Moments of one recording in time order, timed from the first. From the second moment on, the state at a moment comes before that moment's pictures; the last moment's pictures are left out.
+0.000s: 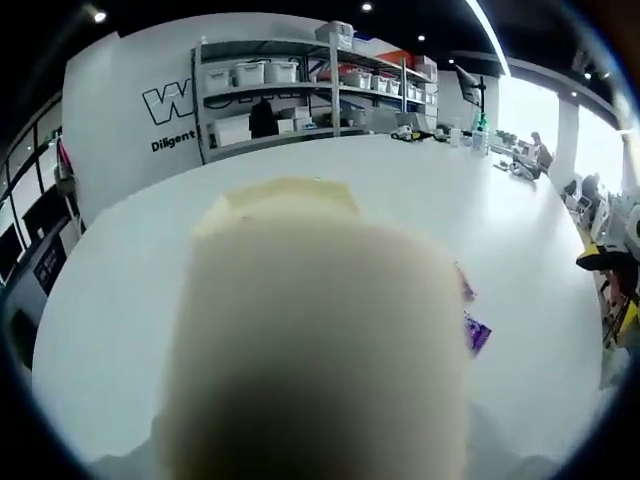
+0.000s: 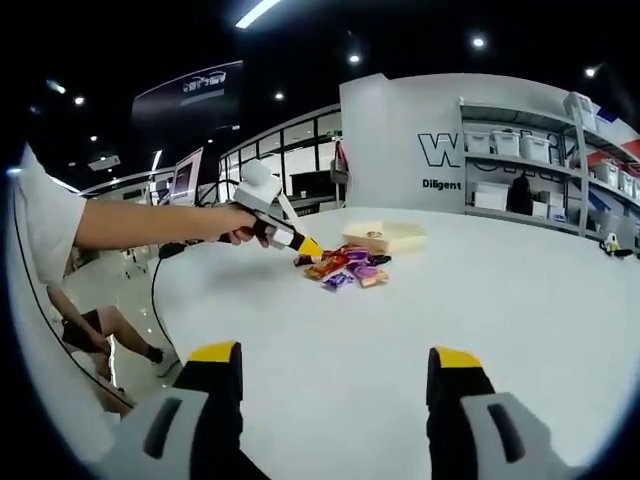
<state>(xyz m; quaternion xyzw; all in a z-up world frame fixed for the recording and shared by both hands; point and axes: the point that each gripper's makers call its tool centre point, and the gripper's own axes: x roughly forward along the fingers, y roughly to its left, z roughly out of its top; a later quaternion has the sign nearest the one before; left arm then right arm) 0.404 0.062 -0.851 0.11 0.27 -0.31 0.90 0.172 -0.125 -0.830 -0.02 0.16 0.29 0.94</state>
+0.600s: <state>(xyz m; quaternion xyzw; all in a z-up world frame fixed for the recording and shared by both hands) 0.415 0.062 -0.788 0.06 0.24 -0.32 0.92 0.176 -0.125 -0.834 0.00 0.16 0.29 0.94</state>
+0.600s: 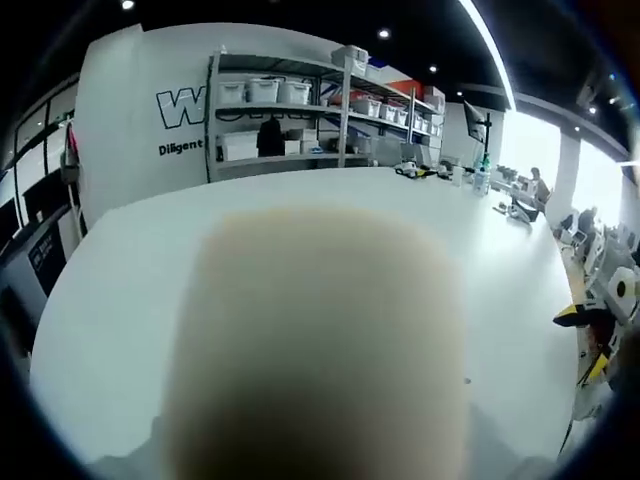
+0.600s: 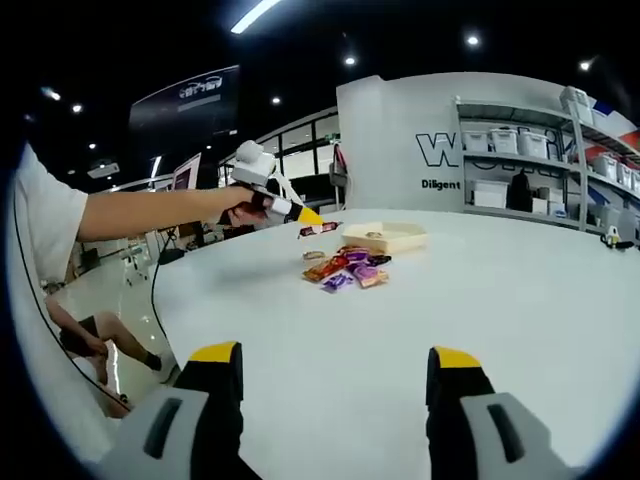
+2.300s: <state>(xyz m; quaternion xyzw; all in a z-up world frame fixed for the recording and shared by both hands) 0.559 0.029 -0.843 0.05 0.27 -0.24 0.93 0.202 -0.159 -0.860 0.03 0.18 0.26 0.95</state>
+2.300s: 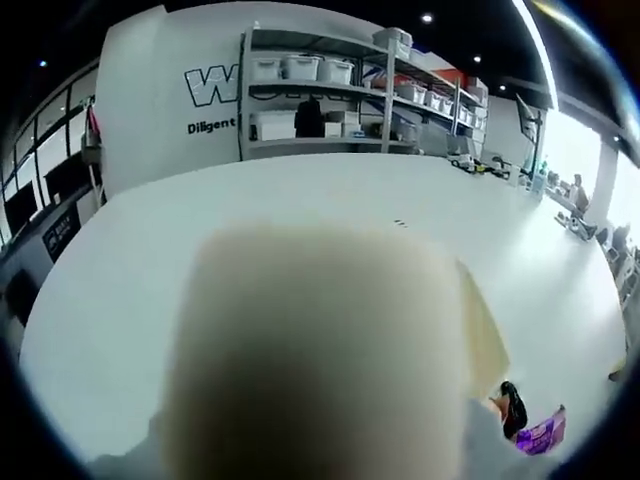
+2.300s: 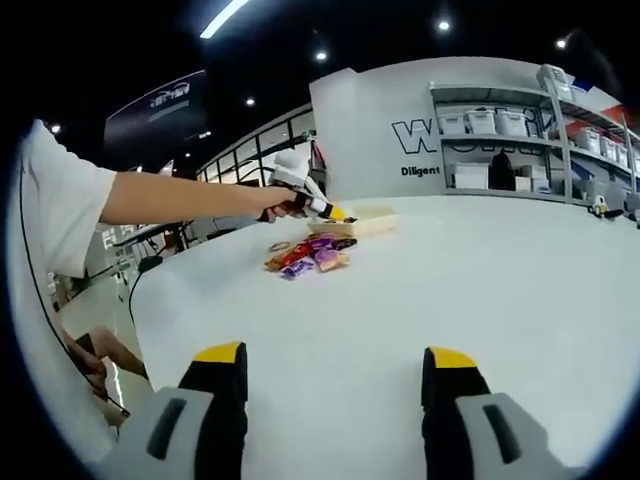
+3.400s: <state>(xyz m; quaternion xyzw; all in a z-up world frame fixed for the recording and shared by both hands) 0.466 0.033 -0.809 0.08 0.23 -0.29 0.93 0.190 -0.142 -0.843 0.03 0.16 0.27 0.95</state>
